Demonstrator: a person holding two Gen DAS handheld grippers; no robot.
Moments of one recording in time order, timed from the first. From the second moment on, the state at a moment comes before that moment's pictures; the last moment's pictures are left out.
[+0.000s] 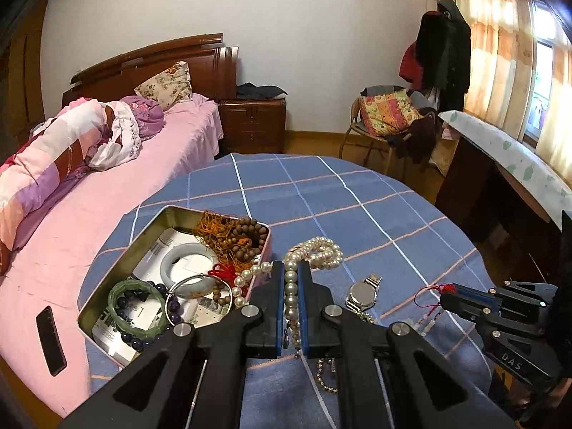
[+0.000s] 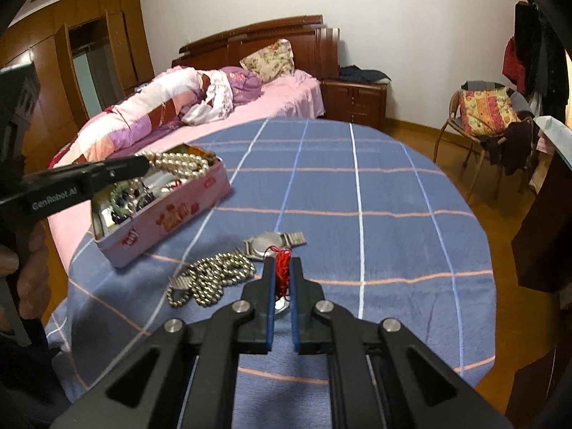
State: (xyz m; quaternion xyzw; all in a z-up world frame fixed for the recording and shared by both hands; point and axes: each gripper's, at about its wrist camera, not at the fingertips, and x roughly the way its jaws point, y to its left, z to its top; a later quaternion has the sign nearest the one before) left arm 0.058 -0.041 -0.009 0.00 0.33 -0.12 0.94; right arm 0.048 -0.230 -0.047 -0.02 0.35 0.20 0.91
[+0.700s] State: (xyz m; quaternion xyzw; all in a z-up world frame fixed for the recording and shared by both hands) left arm 0.045 0.018 0.033 0.00 0.29 -0.07 0.96; right arm 0.046 -0.204 -0.001 -0.04 0.30 0.23 0.93
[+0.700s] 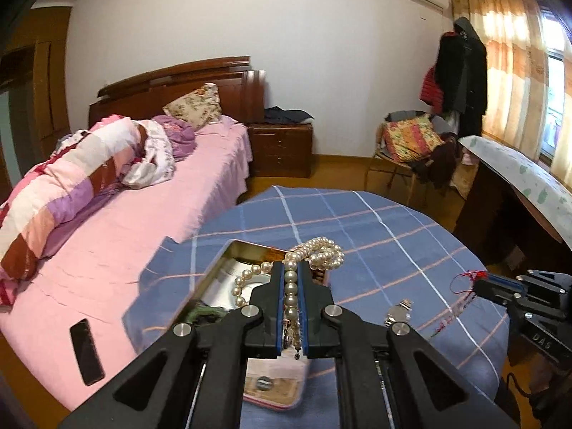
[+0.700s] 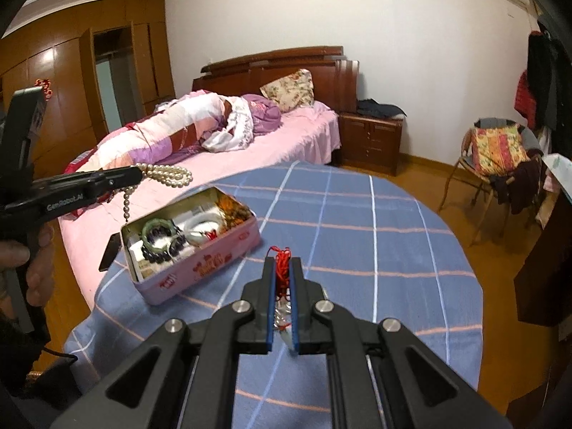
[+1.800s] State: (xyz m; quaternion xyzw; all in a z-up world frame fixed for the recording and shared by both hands) left arm 0.048 0.075 0.027 -0.03 0.29 -0.02 0.96; right arm 0.049 -0.110 0.054 -0.10 0.23 0.31 0.92
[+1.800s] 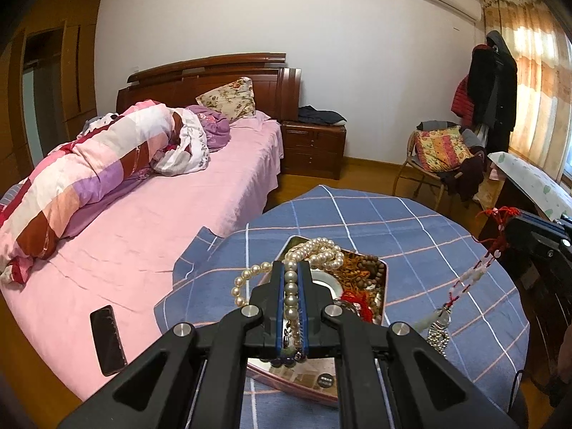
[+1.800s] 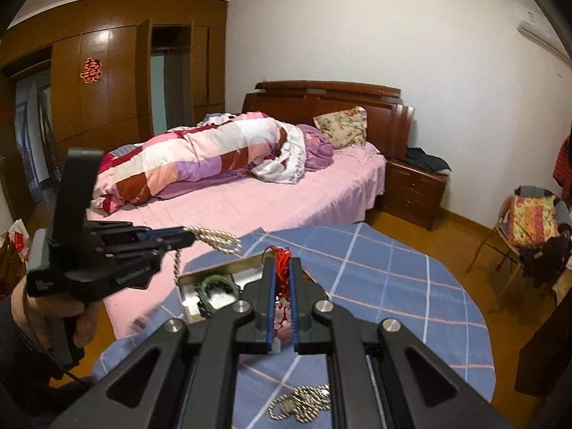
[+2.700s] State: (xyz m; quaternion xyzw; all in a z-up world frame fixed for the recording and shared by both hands) left arm 0.061 0.092 0.002 -0.04 0.32 0.00 0.95; right arm 0.053 -0.045 0.026 -0.11 0.26 0.36 0.89
